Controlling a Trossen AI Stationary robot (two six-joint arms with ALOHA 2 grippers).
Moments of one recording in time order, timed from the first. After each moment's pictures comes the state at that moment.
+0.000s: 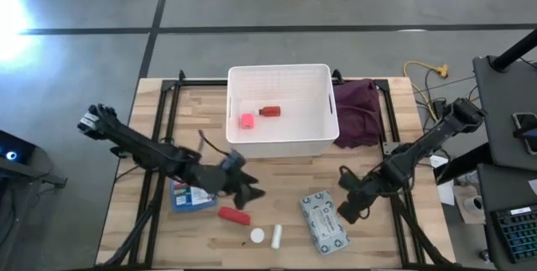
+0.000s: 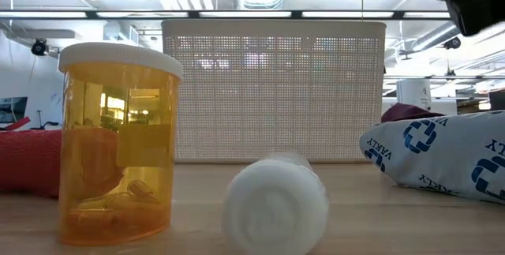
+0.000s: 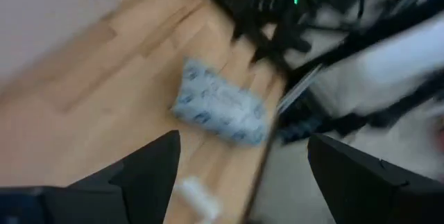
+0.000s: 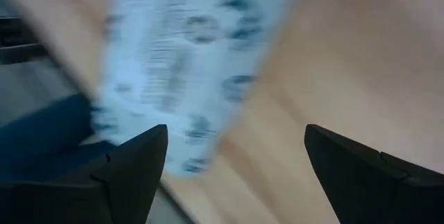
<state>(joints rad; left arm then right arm) -0.44 1.36 1.18 -0.30 -0.34 -1.10 0.64 1.25 0.76 -0.63 -0.08 1.49</state>
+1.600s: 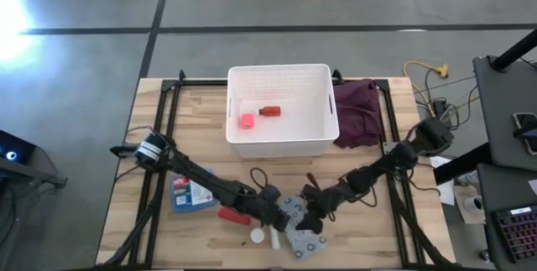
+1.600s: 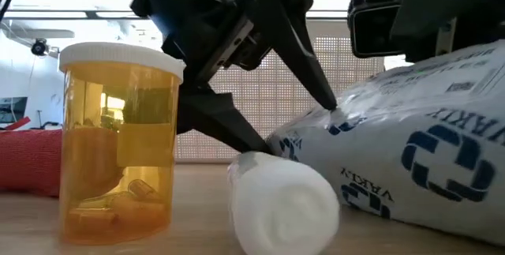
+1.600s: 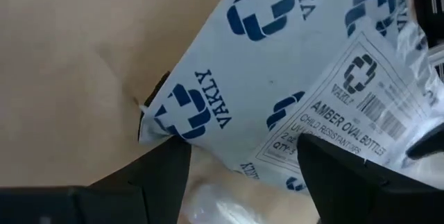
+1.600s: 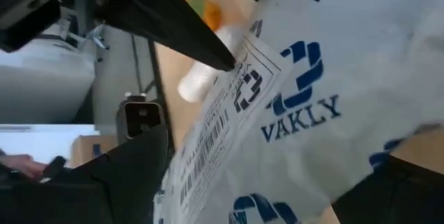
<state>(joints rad) -0.42 2.00 1.31 -0.11 -0.14 -1.39 0.49 1.71 0.71 0.41 -0.06 1.18</state>
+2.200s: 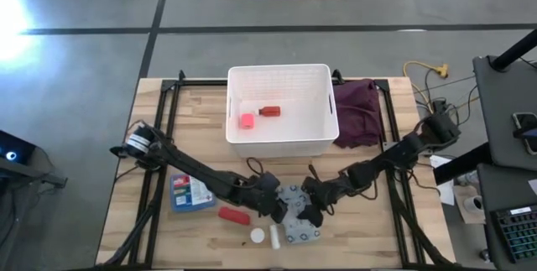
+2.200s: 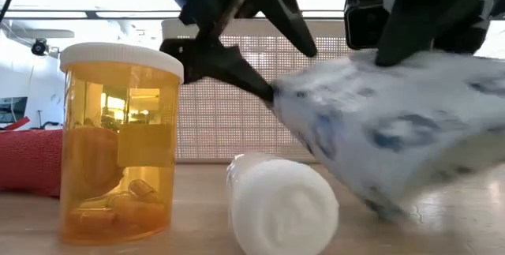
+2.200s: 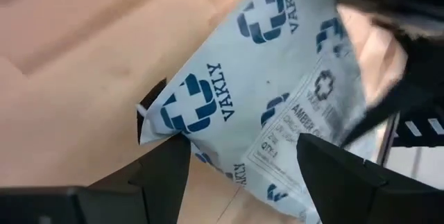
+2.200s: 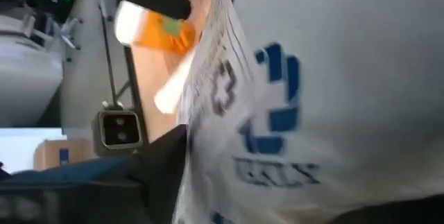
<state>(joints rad) -0.39 1.87 1.30 -0.20 -0.33 -1.13 0.43 1.63 0.73 0.21 -0.04 1.10</state>
